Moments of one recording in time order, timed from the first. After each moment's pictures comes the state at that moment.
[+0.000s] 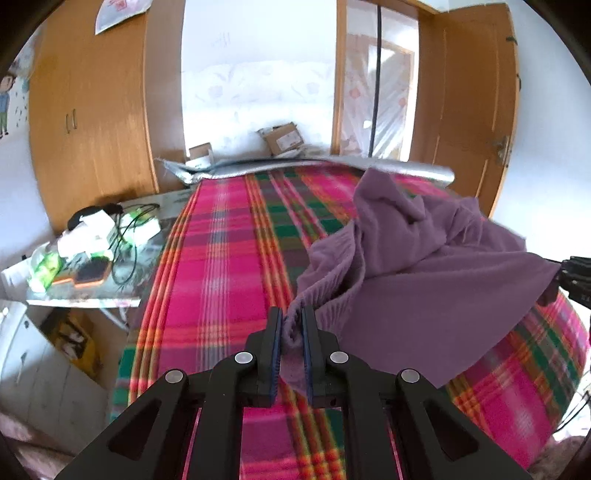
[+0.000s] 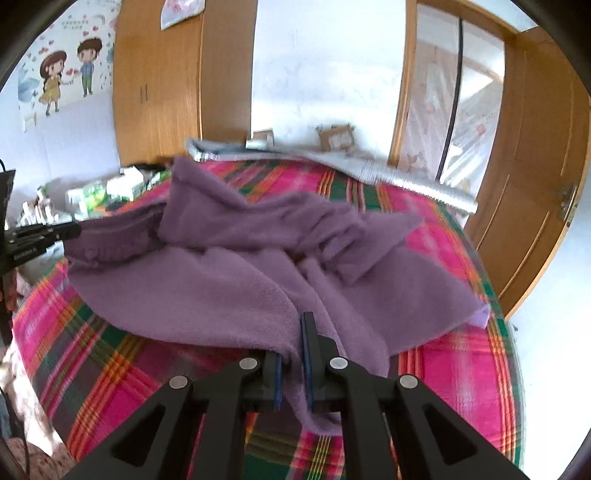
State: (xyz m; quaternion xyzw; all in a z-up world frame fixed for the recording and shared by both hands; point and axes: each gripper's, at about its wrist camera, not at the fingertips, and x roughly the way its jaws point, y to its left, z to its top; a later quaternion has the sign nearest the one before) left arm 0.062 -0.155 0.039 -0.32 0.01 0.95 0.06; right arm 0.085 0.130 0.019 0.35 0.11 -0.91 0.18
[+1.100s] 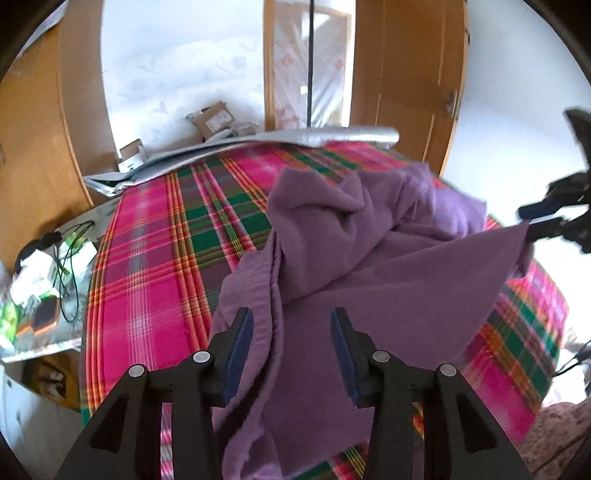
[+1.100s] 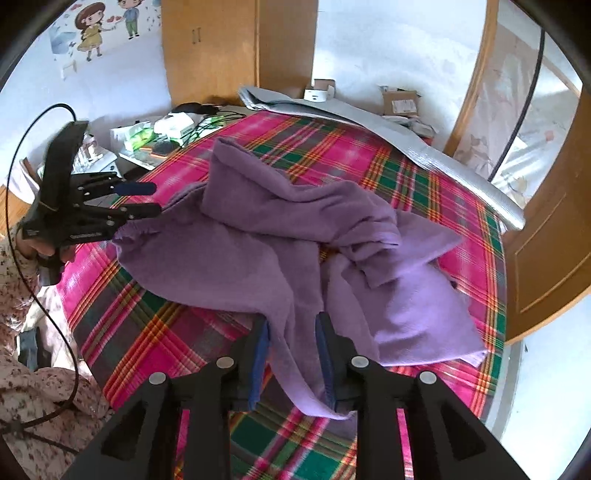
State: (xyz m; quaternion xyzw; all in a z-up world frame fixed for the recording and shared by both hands) left arm 0.003 -0.091 0.051 -0.38 0.08 0.91 0.17; right arm 0.054 0.120 0.082 0.44 0.18 -0.83 0.27
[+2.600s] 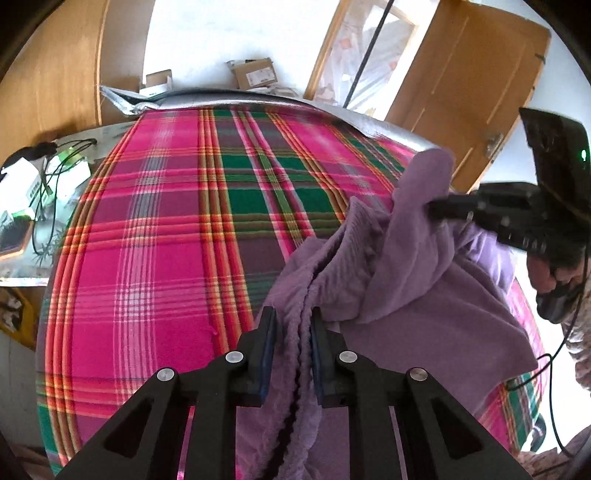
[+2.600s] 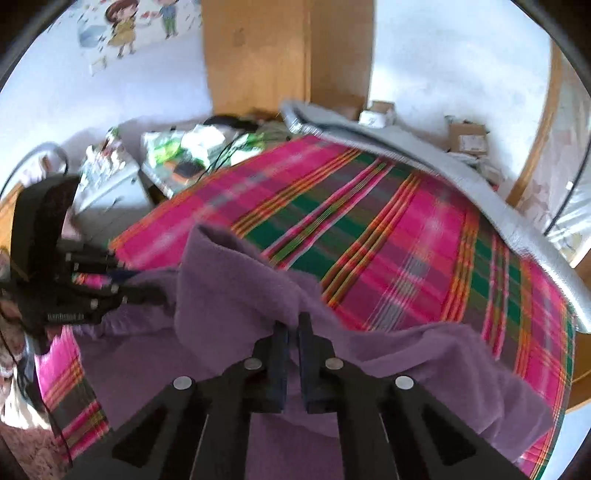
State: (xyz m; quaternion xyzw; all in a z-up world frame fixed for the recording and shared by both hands) left arm -0.061 -0.157 0.013 -0.43 -0.08 0.89 0.15; right arm -0.090 -0.014 0.040 0.39 0.18 -0.82 0.37
